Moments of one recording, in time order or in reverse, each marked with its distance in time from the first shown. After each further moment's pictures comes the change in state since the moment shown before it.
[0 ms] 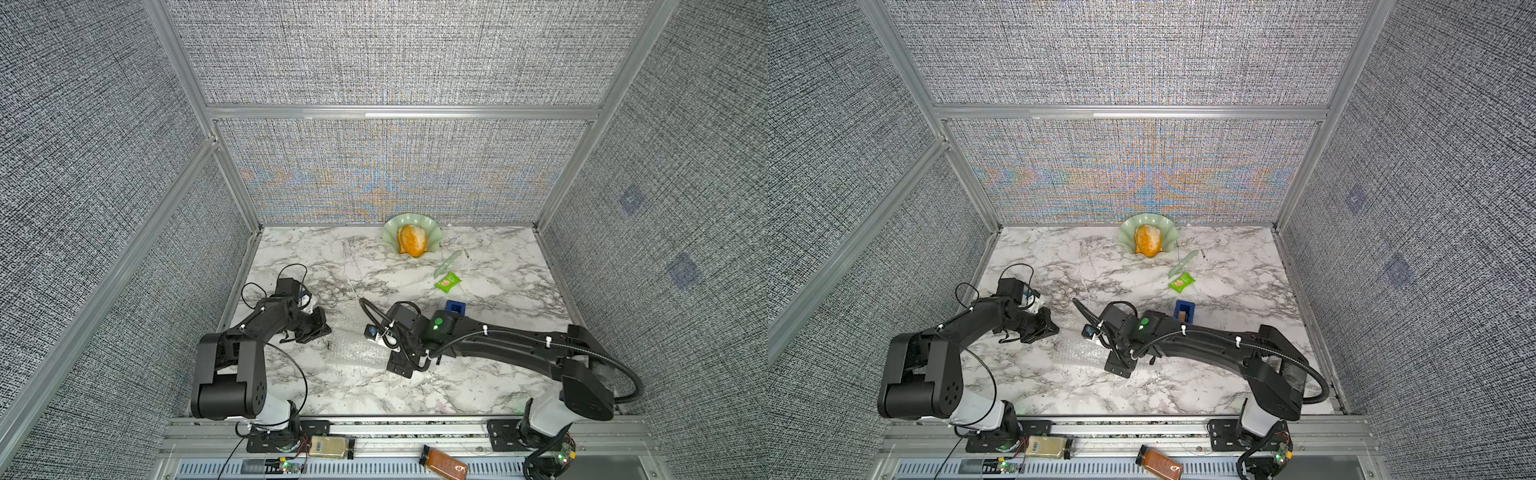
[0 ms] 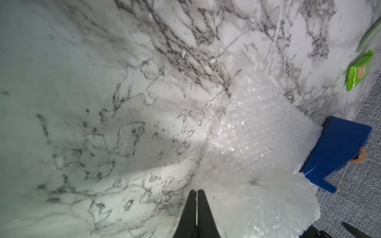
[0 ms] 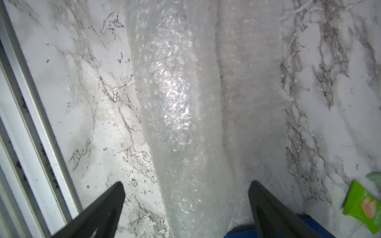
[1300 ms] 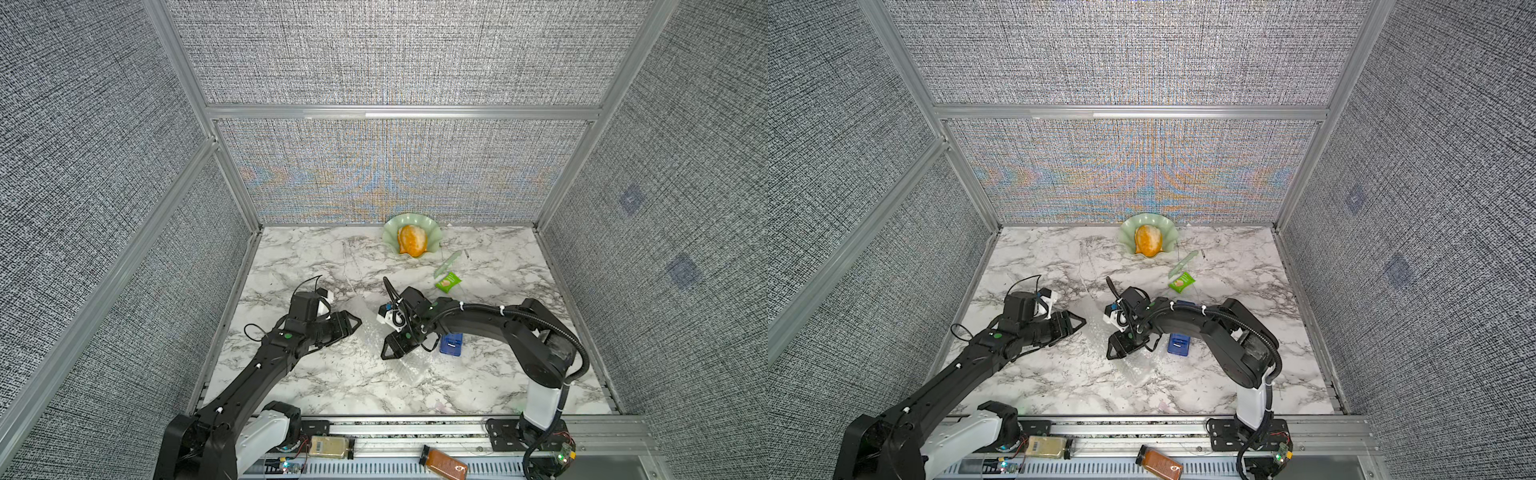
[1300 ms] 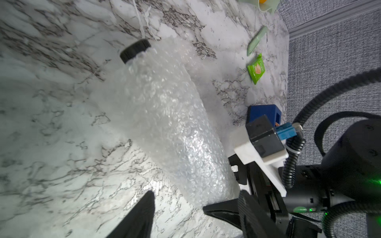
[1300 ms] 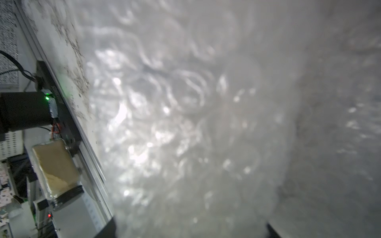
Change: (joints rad) left arm -0.326 -0.477 -0.269 0.357 -0.042 -0.419; right arm -0.267 0.214 -0.095 0.314 -0.602 0.535
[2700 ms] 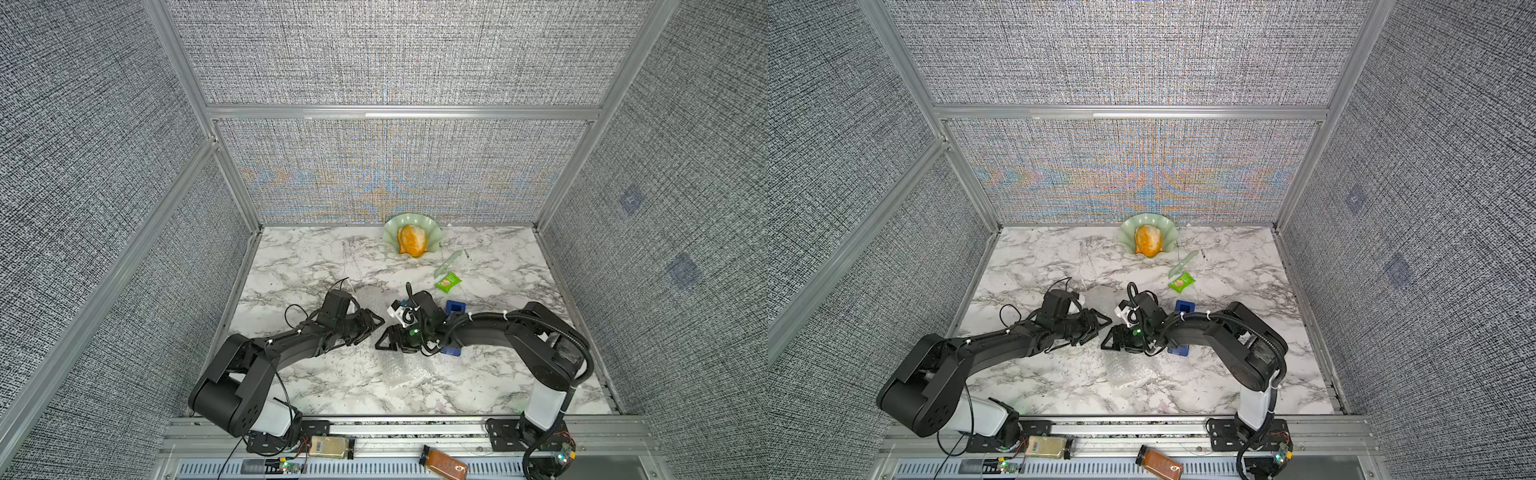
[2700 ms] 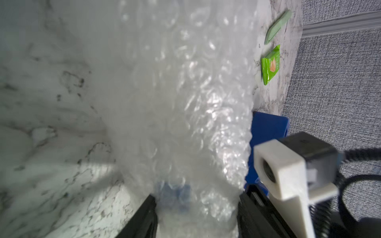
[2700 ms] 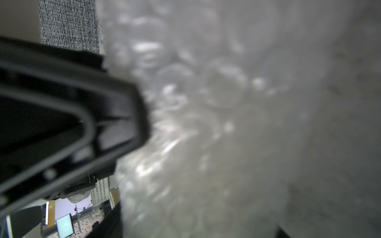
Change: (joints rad) left arm -0.160 0.431 0.072 0.331 -0.027 -0.256; right arm -0.030 -0.074 -0.220 0.465 -0.088 0.468
